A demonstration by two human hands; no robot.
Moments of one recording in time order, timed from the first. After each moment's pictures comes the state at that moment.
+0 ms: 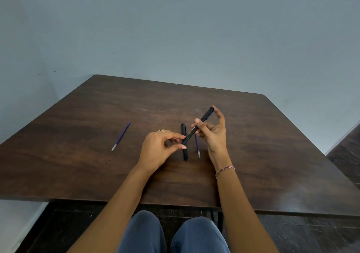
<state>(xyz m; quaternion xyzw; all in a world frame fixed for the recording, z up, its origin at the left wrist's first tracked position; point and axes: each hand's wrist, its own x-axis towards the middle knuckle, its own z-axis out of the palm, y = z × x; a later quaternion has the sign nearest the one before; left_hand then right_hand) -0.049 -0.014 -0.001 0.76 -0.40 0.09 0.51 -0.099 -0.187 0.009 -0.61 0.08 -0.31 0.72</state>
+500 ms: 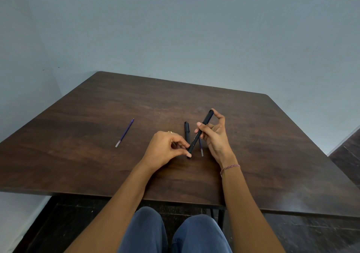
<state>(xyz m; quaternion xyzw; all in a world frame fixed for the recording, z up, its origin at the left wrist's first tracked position) -0.049 -0.013 0.001 0.76 -0.45 0.02 0.48 -0.098 -0.196 0.001 -0.61 0.05 -0.24 0.75</state>
